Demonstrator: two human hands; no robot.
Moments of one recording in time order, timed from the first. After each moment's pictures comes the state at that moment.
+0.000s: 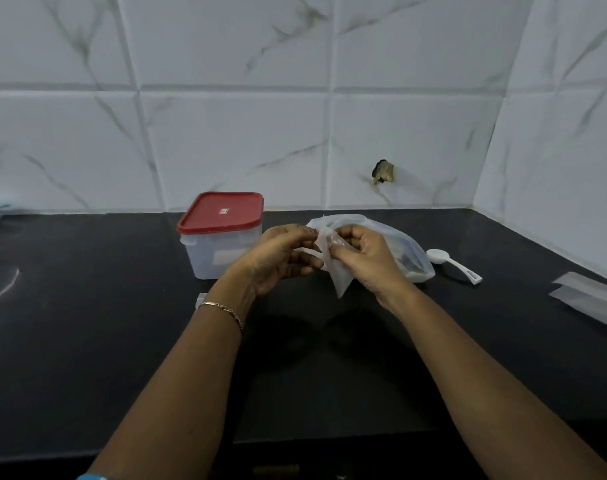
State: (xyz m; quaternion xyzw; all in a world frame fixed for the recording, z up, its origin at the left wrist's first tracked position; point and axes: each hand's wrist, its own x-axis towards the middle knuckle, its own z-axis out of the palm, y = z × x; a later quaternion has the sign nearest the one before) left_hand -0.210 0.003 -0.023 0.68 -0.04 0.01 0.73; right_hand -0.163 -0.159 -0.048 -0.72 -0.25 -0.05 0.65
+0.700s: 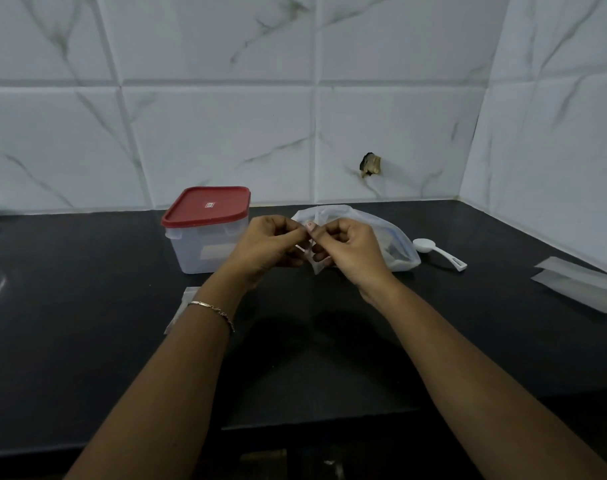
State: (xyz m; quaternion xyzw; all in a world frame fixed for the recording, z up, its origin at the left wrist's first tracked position) left_hand -0.220 -0.012 -0.025 0.75 -0.04 0.13 0.65; right_hand -0.184 -0.157 -0.044 -0.73 -0.21 -0.08 0.65
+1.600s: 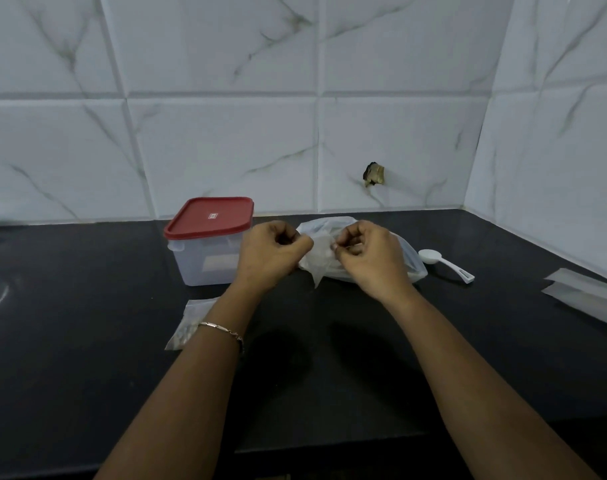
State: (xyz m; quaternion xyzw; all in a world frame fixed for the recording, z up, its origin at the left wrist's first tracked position) left_hand -0.215 -0.016 -0.027 0.81 0.00 0.28 0.51; right_hand -0.179 -0.176 -0.036 -0.82 -0.21 -0.20 0.49
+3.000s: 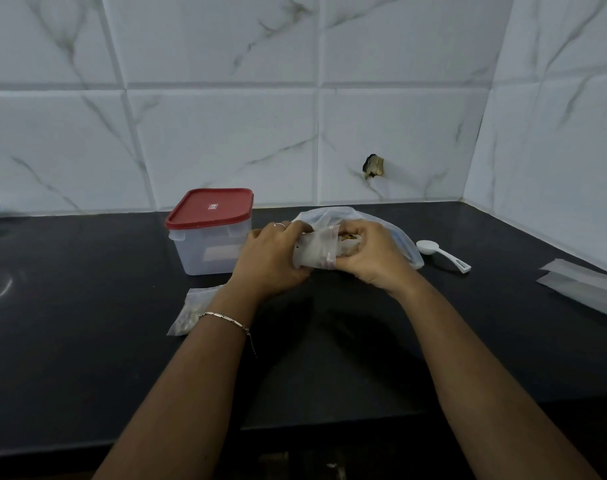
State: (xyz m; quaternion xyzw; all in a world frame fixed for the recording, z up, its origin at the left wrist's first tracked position) left_hand -0.209 -0.003 -0.049 0.94 -0.10 0.30 0.10; right_hand -0.180 -0.188 -0.035 -0.84 -0.27 -0.09 0.47
